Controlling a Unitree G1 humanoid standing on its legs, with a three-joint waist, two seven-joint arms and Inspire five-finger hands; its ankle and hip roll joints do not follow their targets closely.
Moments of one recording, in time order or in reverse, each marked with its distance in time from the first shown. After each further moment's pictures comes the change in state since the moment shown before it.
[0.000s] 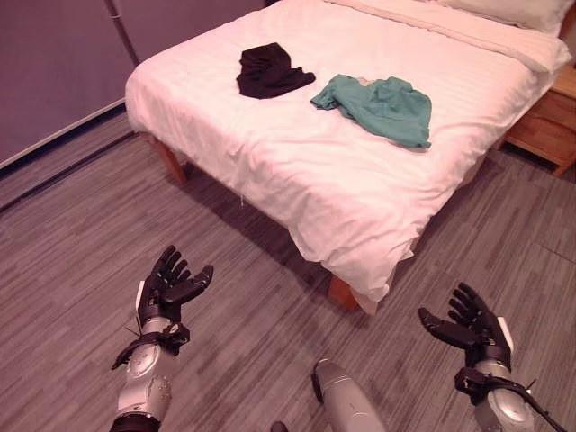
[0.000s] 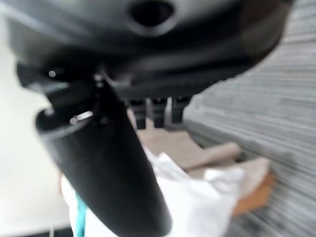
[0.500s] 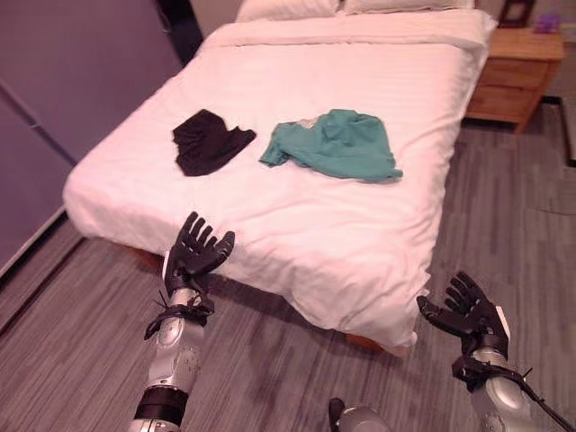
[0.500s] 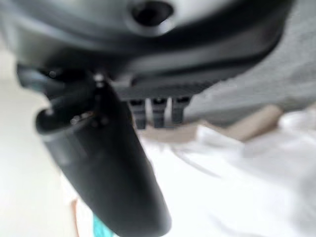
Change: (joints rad) left arm -0.072 -0.086 0.030 -0.079 -0.075 -0.043 -0.015; right arm -0.066 -0.023 0.061 0.044 0.074 -0.021 -0.014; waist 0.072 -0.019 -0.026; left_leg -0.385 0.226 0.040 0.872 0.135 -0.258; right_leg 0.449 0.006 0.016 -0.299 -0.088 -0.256
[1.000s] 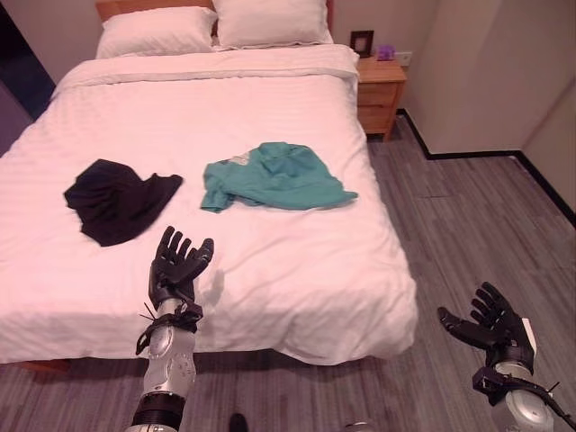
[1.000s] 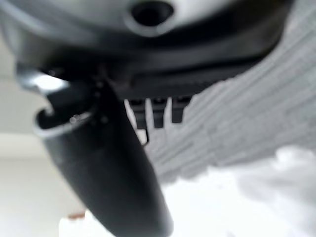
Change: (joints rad) left arm -0.004 0.004 0.044 0.046 -0.026 -0.034 0.045; right arm 0.055 -0.048 -0.035 -0.001 -0.049 -0.006 -0.029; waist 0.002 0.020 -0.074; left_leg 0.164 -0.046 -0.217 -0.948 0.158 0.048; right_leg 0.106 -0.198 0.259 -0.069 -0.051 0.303
